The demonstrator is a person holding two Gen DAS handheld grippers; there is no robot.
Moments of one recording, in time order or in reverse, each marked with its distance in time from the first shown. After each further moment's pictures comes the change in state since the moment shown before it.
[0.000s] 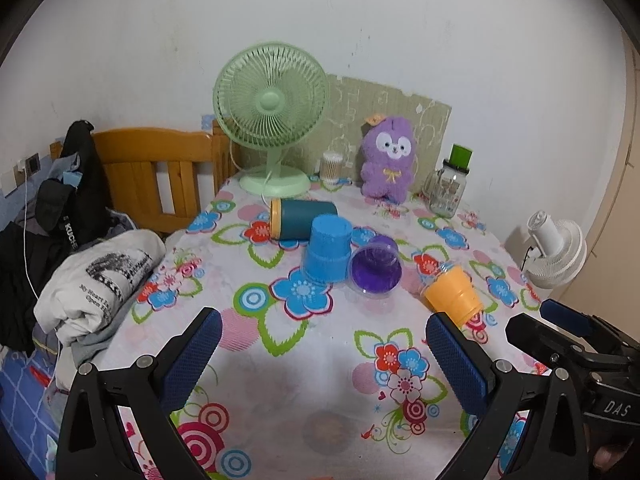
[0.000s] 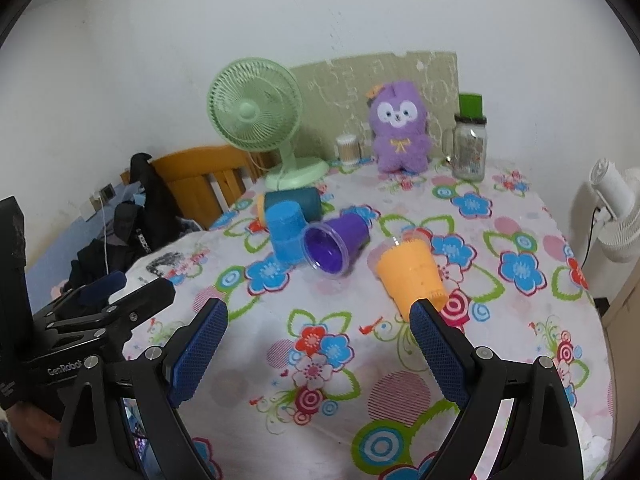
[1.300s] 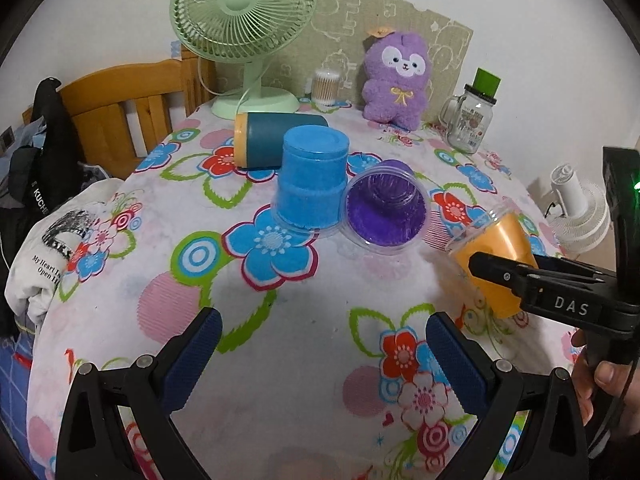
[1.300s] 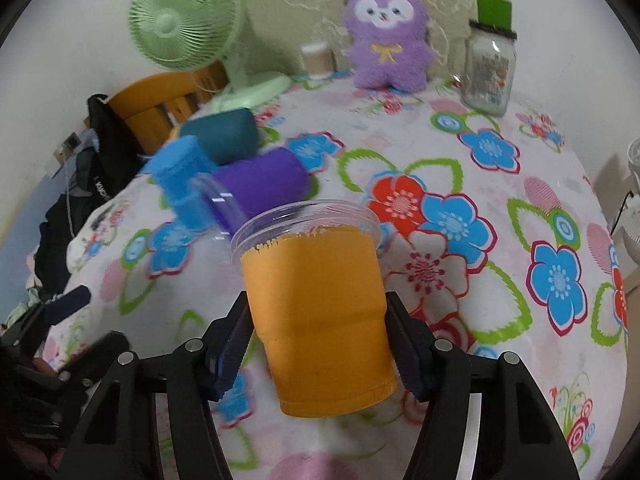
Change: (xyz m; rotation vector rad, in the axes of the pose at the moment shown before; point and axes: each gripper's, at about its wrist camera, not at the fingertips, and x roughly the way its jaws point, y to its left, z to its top) left arm 0.108 -0.015 -0.011 -0.006 0.230 -0.002; right arm 0.130 -0.062 0.028 -0.028 0.293 -0.017
